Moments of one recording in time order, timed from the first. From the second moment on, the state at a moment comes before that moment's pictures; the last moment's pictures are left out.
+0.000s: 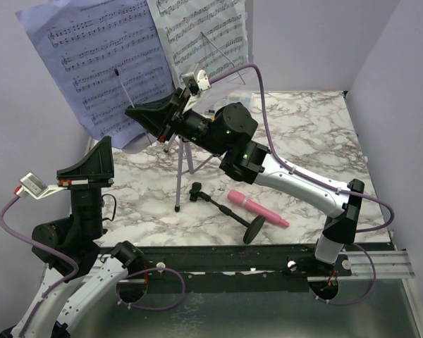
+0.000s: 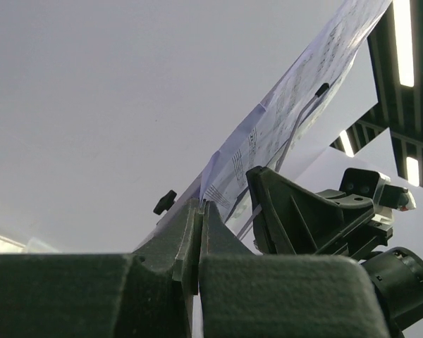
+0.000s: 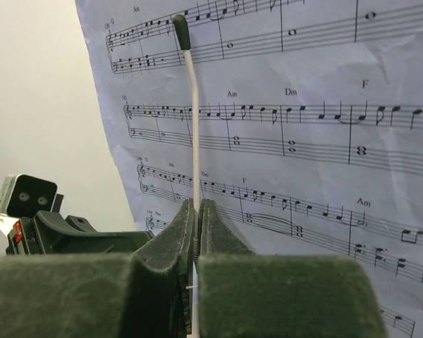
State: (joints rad) left arm -0.62 0.29 0.80 0.17 -0.49 -0.62; right arm 1.14 1.76 1.88 0.36 -0.09 0.24
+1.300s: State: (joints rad) left arm -0.62 0.30 0.76 0.21 -0.45 -0.57; right arm 1.14 1.59 1.74 0.24 -0.06 0.26
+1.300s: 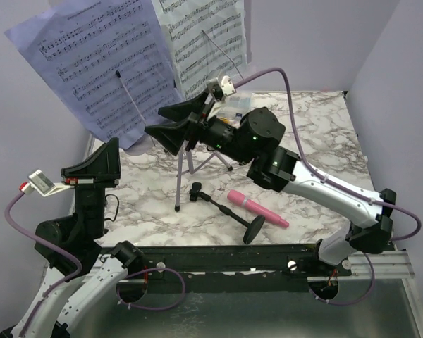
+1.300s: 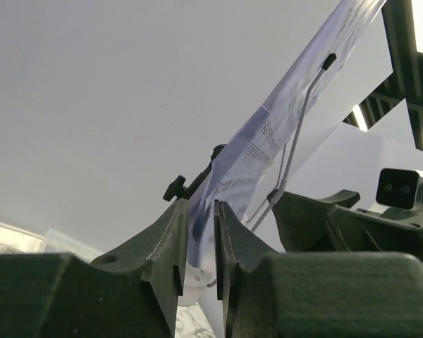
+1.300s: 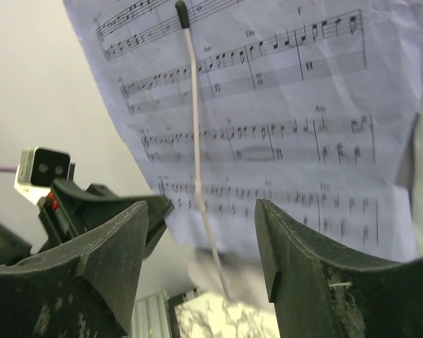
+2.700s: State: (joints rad) left arm -0.64 0.05 0.90 -0.88 -0.46 -0.82; right arm 0.64 1.57 0.96 0.54 -0.42 0.11
